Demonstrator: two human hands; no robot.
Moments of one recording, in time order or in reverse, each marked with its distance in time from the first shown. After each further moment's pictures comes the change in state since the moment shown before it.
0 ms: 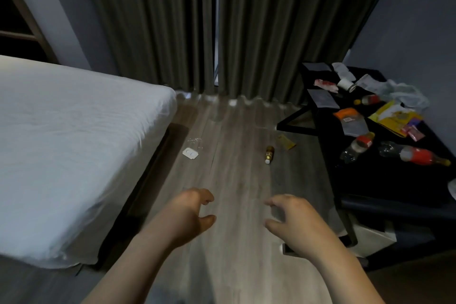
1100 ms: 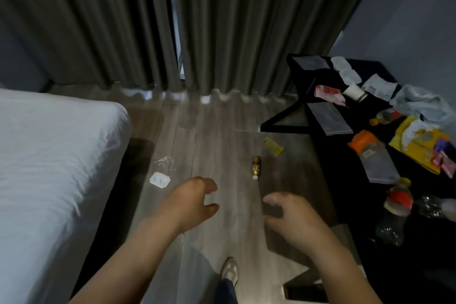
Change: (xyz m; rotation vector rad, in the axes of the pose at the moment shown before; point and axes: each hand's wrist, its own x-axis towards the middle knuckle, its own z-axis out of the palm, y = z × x) left_hand 0.439 -0.031 -0.117 0.028 -0.147 0.135; right_hand 0.398 0.052 -0.076 0.011 0.010 0.244
